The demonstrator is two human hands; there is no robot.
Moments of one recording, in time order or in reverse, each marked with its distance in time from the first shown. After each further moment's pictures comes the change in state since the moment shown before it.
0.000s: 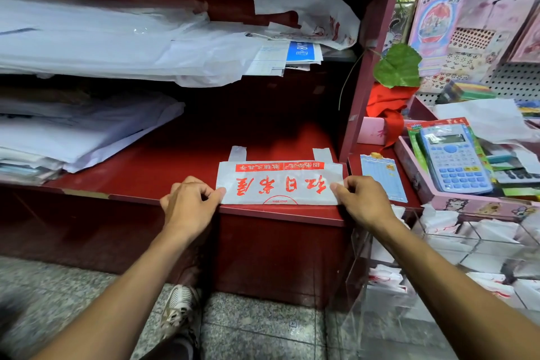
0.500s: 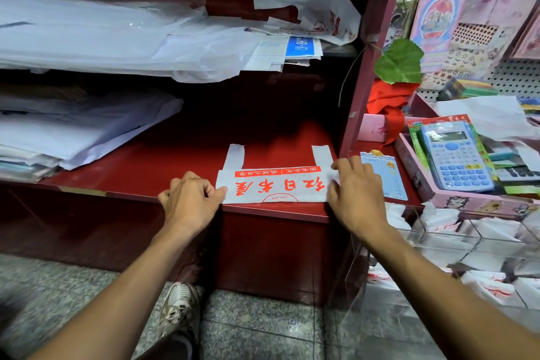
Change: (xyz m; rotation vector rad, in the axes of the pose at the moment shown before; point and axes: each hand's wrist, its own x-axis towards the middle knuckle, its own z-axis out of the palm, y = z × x) left_hand 0.000 0.010 0.001 0.078 -0.009 -0.006; right_hand -0.008 -0.017 0.010 -0.432 0.200 -0.281
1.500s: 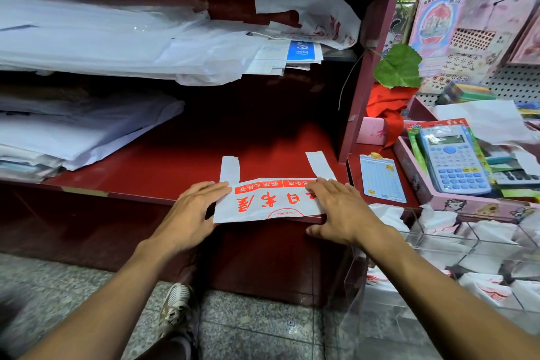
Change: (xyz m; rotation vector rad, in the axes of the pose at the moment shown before) left_hand 0.003 -0.043 0.006 0.017 -0.238 0.531; right_hand -0.004 -0.005 -0.006 -0.036 -0.548 -0.225
